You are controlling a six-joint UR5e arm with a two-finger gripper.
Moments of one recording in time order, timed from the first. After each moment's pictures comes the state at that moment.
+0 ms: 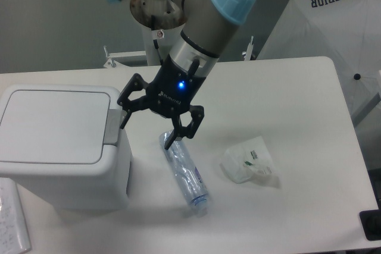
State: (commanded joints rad) arm 2.45 -1.77 -1.52 -1.17 0.87 0.55
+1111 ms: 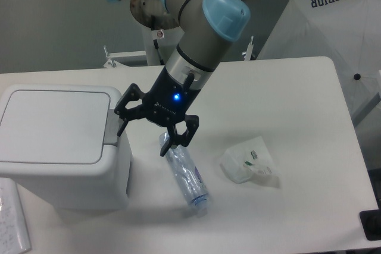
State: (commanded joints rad) arm 2.45 -1.79 -1.54 -1.17 0.88 0.54
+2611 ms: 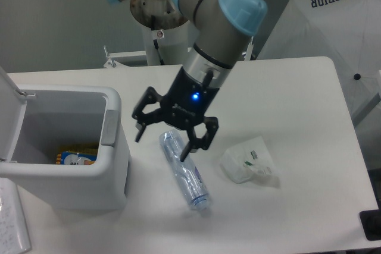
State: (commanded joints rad) arm 2.53 -1.83 -1.52 -1.00 0.88 0.56
